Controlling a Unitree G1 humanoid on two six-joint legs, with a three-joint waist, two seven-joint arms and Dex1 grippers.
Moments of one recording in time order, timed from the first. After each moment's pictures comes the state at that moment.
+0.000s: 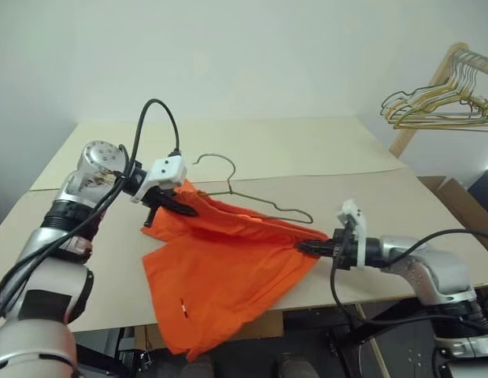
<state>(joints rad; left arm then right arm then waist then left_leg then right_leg) -0.98 0.83 -0.46 0.61 -0.23 0.00 -1.61 -0.33 -0.71 0.02 -0.06 0.59 0.79 1.07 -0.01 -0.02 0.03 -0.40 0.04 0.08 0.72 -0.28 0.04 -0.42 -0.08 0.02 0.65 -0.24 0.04</state>
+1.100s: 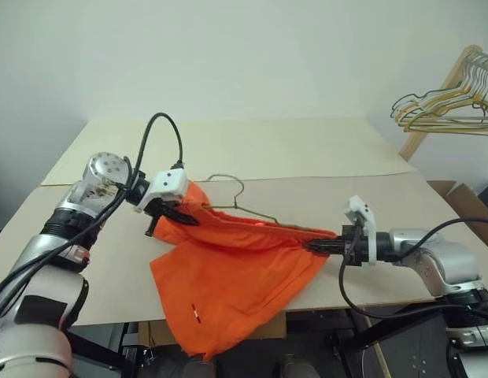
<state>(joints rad) -0.95 0.80 -0.49 0.64 -0.18 -0.04 -1.54 -0.37 -0.76 0.06 0.02 0.55 0.73 1.15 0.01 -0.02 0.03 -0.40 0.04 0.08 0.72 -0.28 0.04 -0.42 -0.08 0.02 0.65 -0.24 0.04</state>
